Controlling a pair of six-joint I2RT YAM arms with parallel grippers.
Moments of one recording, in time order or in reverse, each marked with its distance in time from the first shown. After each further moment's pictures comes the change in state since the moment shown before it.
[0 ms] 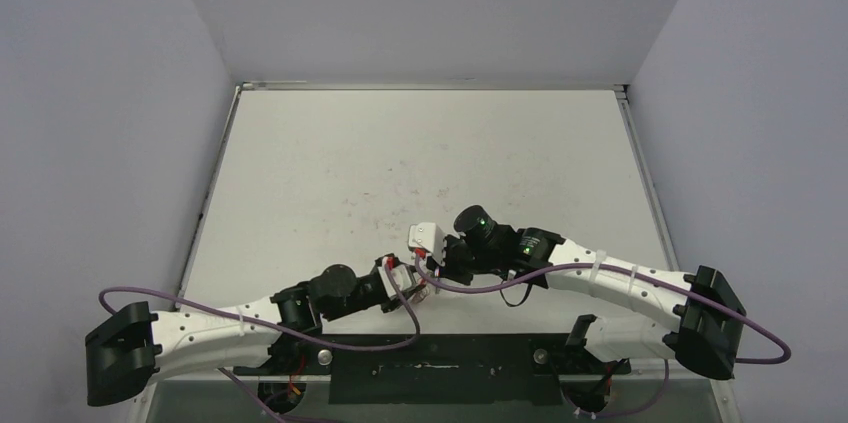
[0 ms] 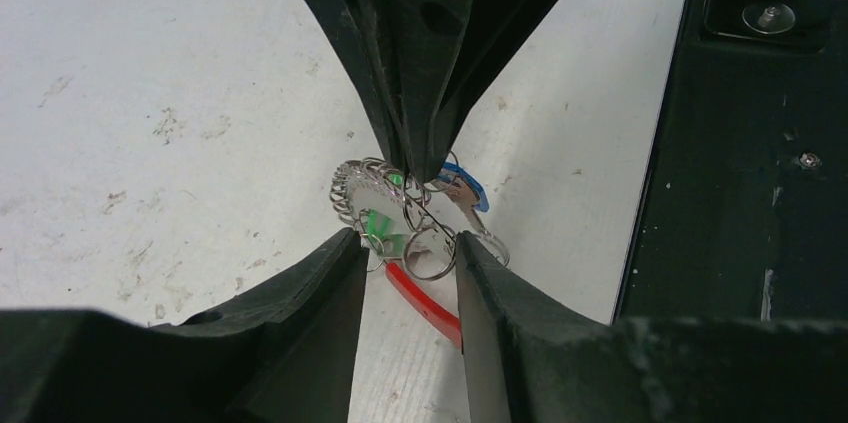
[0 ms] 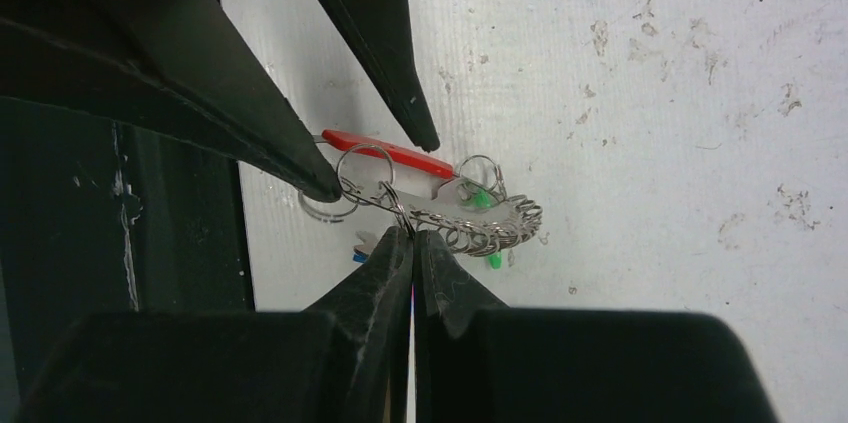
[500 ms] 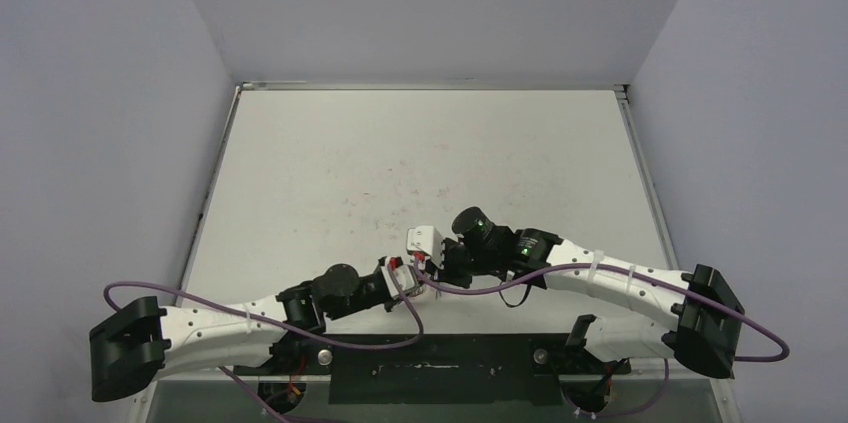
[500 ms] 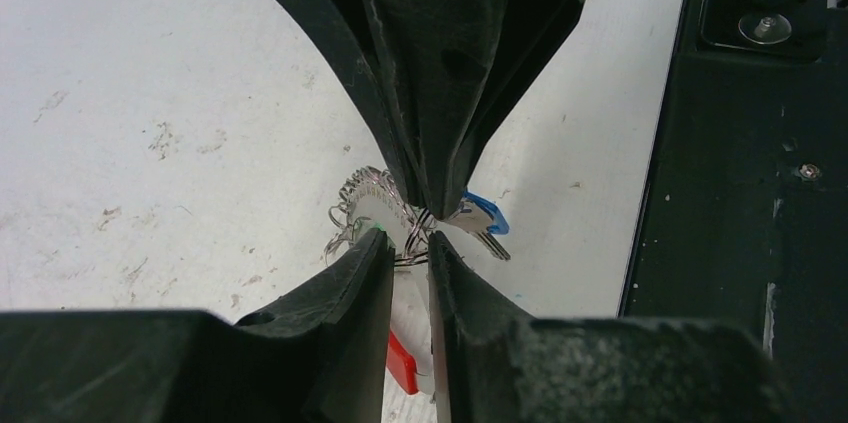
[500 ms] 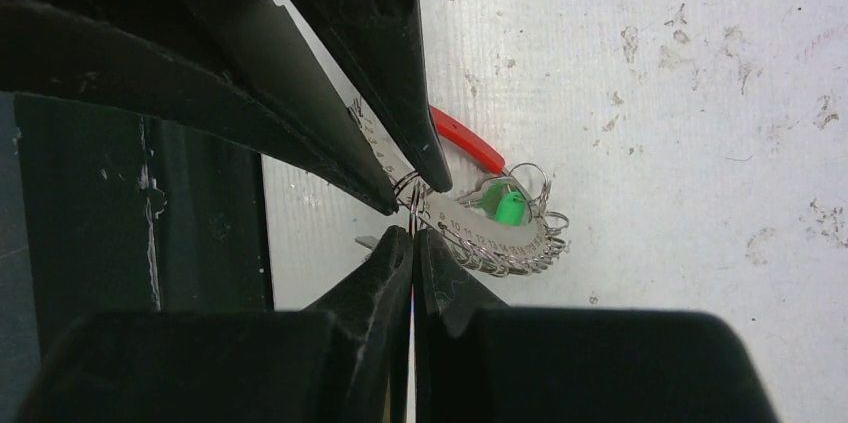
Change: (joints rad) left arm 0.000 0.075 0.000 0.092 0.013 0.004; right arm 0.011 0.006 0.000 -0.007 -0.037 0.004
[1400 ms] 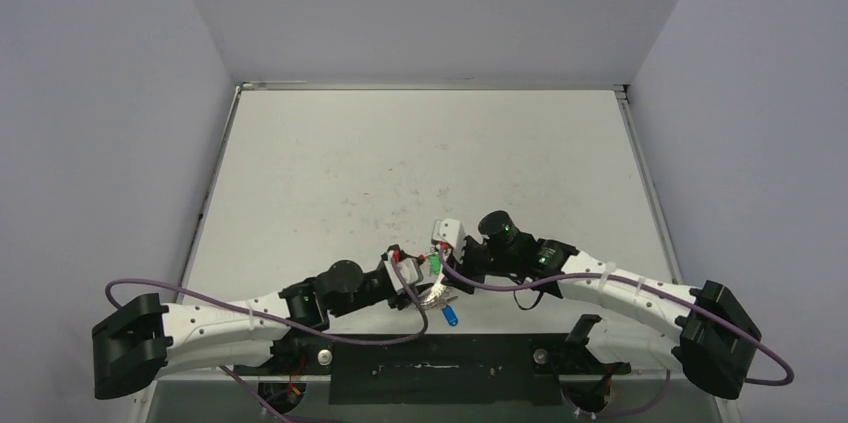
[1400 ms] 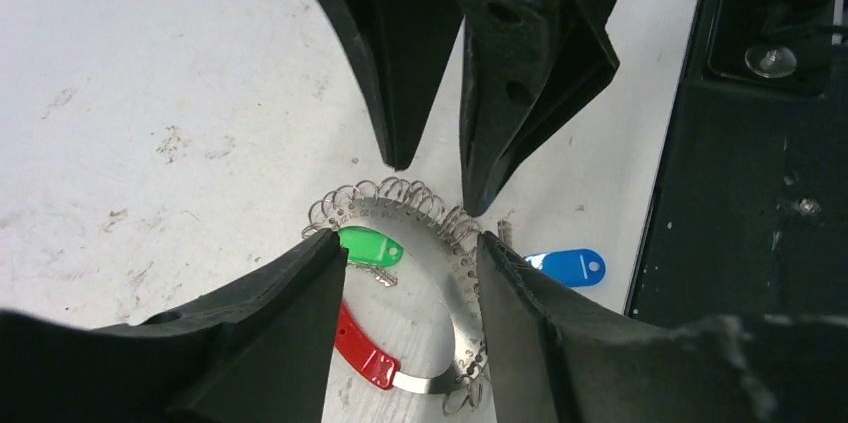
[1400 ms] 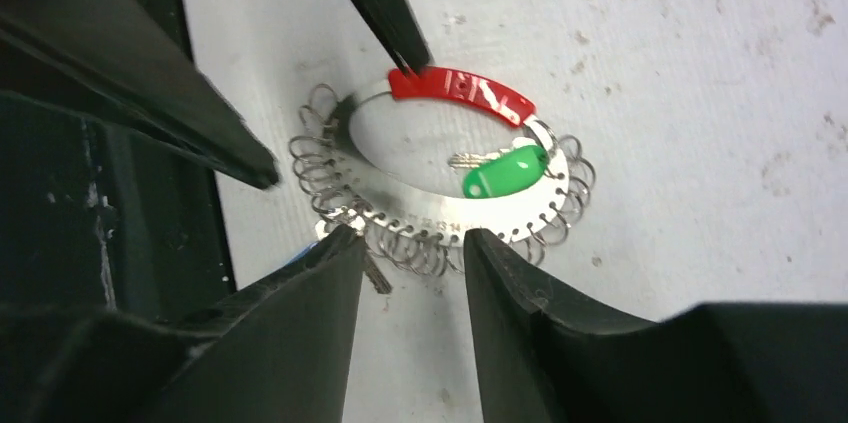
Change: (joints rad) left arm 0.000 0.051 0.045 -0.013 -0.015 -0.010; right arm -0.102 -0.076 -0.183 0.178 -0.047 0.063
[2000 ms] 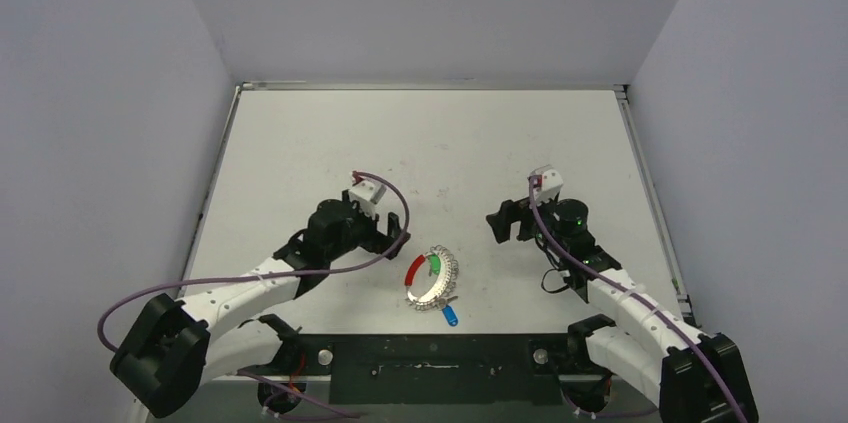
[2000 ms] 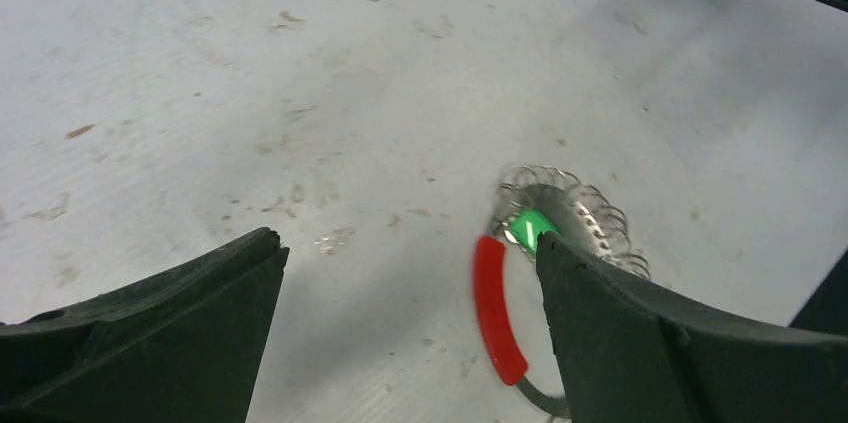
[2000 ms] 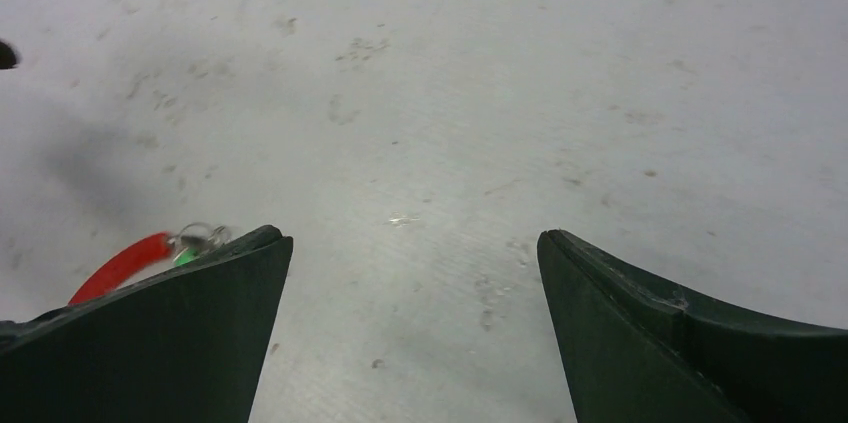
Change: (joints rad) left arm 0.468 0.152 0.153 -0.191 0.130 -0.364; right arm -0.538 -0.207 -0.299 0.429 0.122 0.414
